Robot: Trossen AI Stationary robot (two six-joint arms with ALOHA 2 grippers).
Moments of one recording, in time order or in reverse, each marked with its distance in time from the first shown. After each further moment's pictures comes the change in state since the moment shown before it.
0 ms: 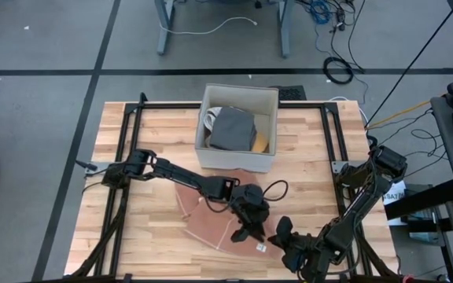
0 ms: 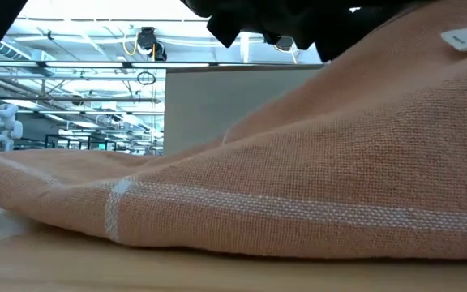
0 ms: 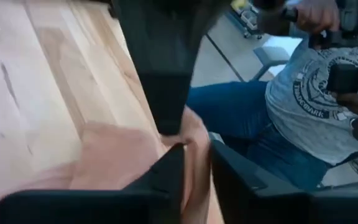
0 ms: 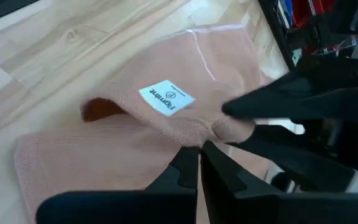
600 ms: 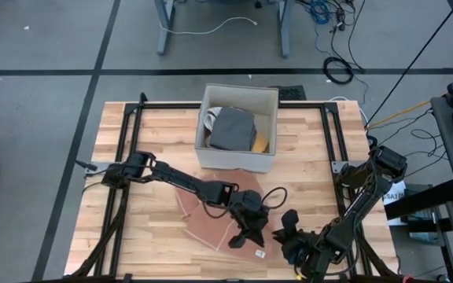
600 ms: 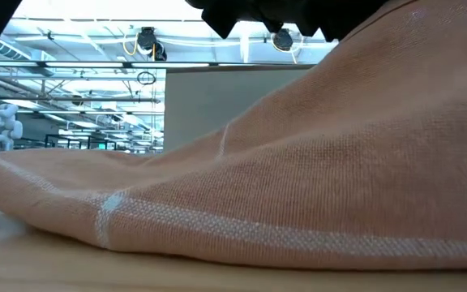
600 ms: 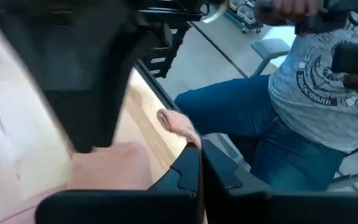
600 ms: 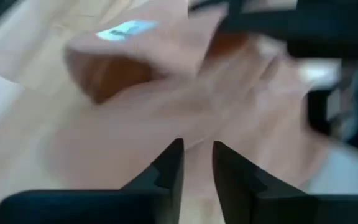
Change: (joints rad) left arm -0.032 0.000 0.000 0.029 -0.034 0.089; right arm 0.010 0.000 0.000 -0.148 -0.033 0.392
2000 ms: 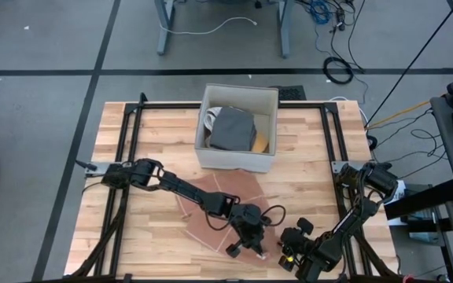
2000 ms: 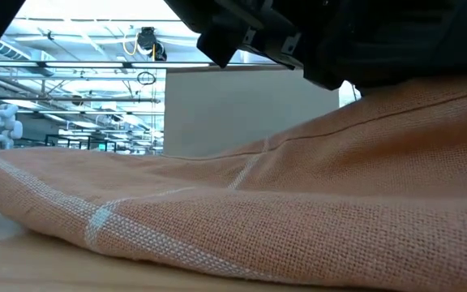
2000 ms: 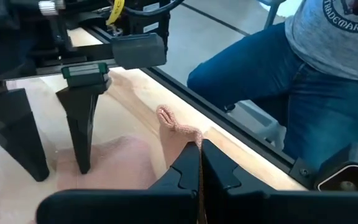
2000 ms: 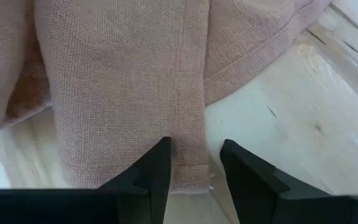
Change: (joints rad) left arm -0.056 0.106 -0.001 0.070 -0.058 0.322; right arm 0.032 0.222 0.001 -0.062 -0.220 1.301
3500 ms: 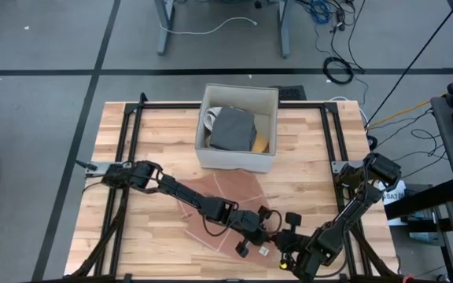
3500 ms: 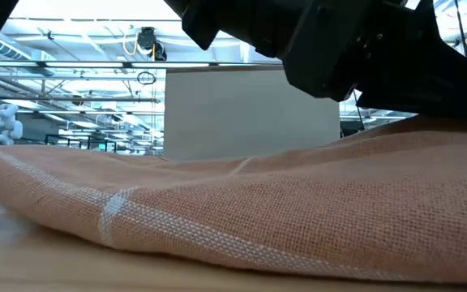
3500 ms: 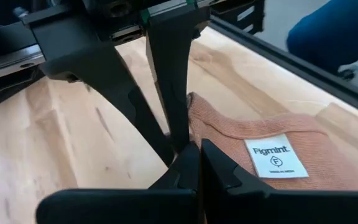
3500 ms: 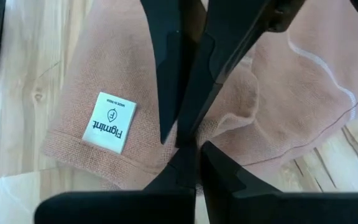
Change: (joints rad) left arm -0.026 -0.002 0.001 0.015 -0.470 0.162; right arm -0.062 -0.122 -0.003 0.127 0.120 -0.589
